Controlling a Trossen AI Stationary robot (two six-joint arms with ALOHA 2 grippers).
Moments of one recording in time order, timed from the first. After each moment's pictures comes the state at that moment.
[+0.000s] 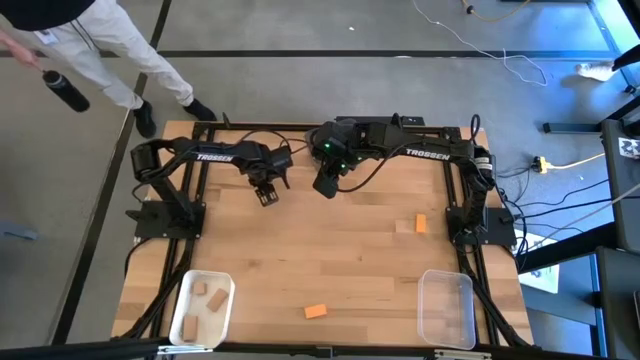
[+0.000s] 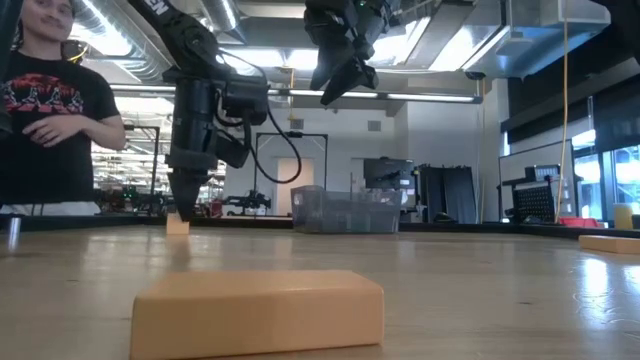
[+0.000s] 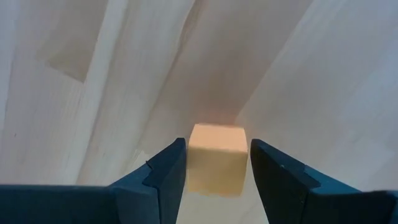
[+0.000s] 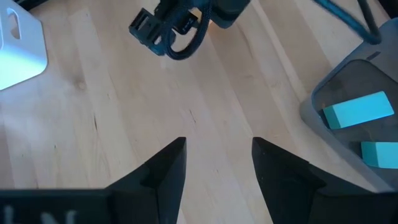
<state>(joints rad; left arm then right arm) 0.42 1.66 0.96 -0.77 -0.11 -0.08 -0.19 1.91 1.86 -0.96 -0.08 0.25</state>
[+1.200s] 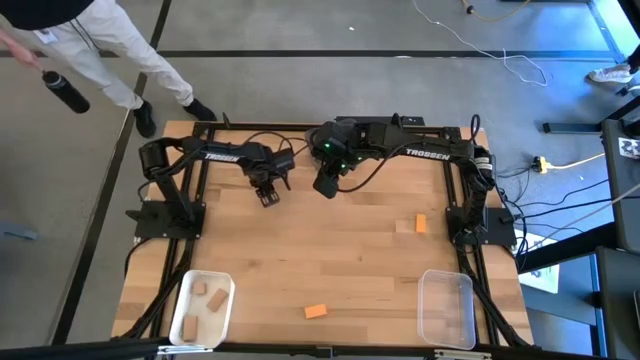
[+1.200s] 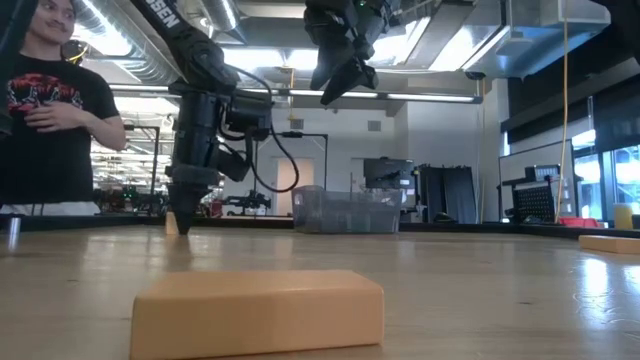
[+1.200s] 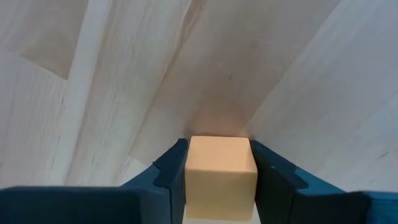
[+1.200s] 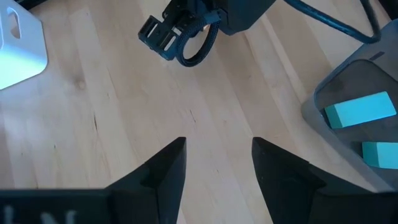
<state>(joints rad) 0.43 1.73 0.96 -0.77 -0.10 -0.09 -0.19 1.91 1.86 -0.96 -0.08 0.25</state>
